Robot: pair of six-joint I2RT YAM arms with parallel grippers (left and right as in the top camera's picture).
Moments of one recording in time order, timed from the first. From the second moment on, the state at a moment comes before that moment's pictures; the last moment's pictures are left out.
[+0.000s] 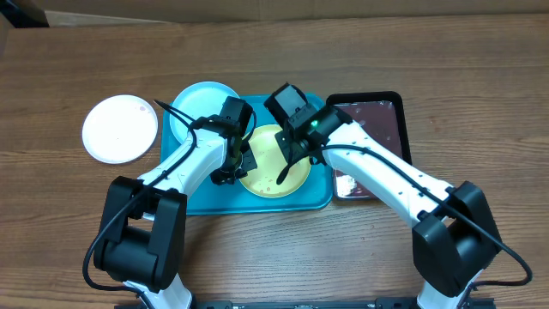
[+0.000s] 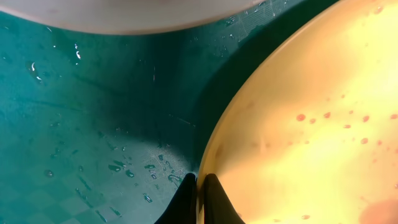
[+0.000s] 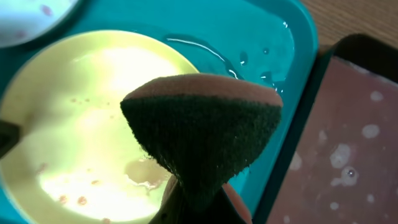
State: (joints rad) left arm -0.32 1.84 1.14 -0.78 -0.01 -0.68; right arm 0.69 1.89 1.50 -0.82 0.20 0.24
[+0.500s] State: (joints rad) left arm -0.32 1.84 1.14 -0.78 -0.01 -0.68; right arm 0.69 1.94 1.46 -0.74 0.24 0.26
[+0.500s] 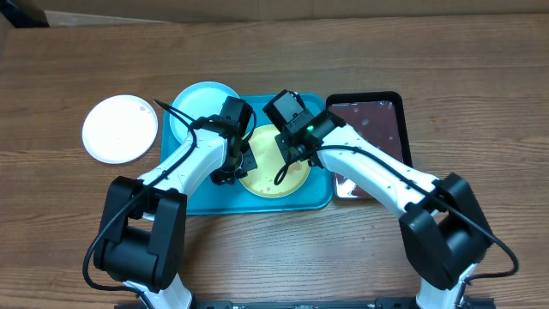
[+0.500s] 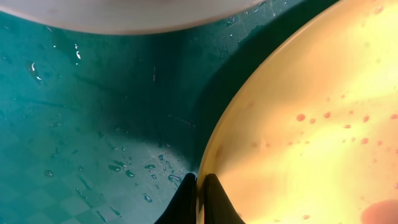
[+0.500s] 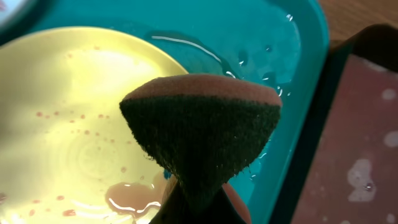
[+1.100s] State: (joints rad) left arm -0.32 1.84 1.14 -0.78 -0.01 -0.68; right arm 0.69 2.09 1.46 -0.67 0.22 0.27
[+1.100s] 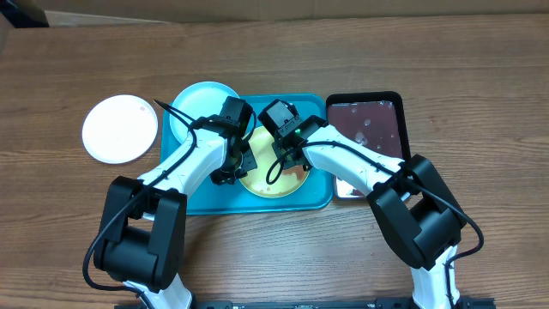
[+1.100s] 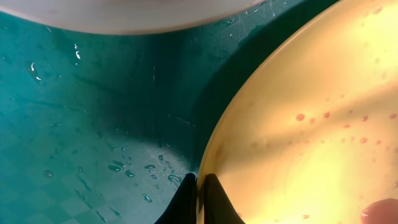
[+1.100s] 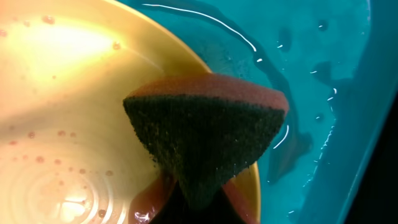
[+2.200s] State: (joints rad) left arm -0.32 1.84 1.14 -0.79 -0.03 -0.68; right arm 0.39 1.87 1.49 -0.84 -0.50 0.16
